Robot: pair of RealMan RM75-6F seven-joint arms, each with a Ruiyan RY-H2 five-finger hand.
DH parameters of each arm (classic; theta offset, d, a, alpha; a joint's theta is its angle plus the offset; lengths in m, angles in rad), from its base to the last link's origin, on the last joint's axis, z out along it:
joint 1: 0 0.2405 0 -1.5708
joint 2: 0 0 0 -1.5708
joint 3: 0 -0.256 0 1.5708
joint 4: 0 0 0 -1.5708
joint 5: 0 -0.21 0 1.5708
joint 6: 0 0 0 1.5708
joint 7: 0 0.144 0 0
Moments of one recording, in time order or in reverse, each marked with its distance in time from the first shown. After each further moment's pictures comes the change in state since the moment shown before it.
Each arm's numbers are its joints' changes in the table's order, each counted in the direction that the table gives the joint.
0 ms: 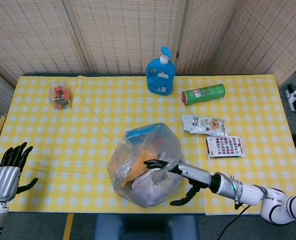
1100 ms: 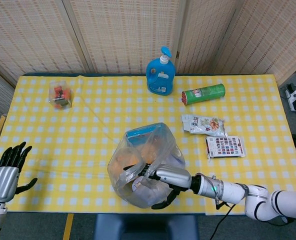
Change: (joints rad) left arm 0.005 0.012 -0.002 -0.009 -0.016 0.020 -0.022; right arm 0.111 -0.025 -0.048 -0.130 -0.060 -0.179 -0.277
